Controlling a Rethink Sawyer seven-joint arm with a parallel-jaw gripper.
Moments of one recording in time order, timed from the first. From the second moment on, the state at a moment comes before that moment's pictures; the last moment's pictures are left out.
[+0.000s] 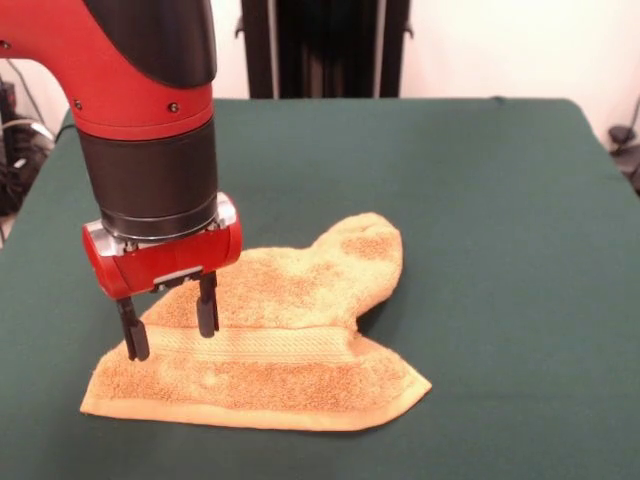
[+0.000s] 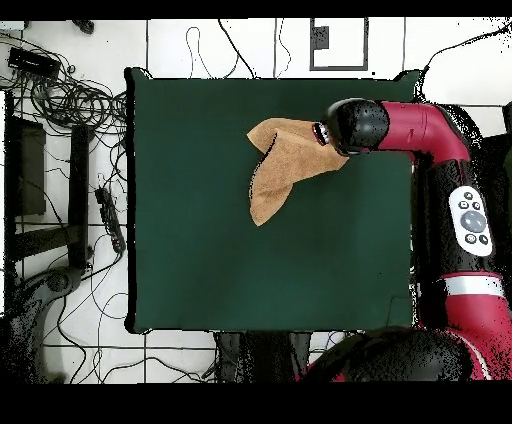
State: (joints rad) arm -0.61 -0.35 0.59 1.03 -0.65 0.92 1.21
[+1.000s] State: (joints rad) arm -0.61 -0.44 0.57 1.13 -0.62 0.82 1.21
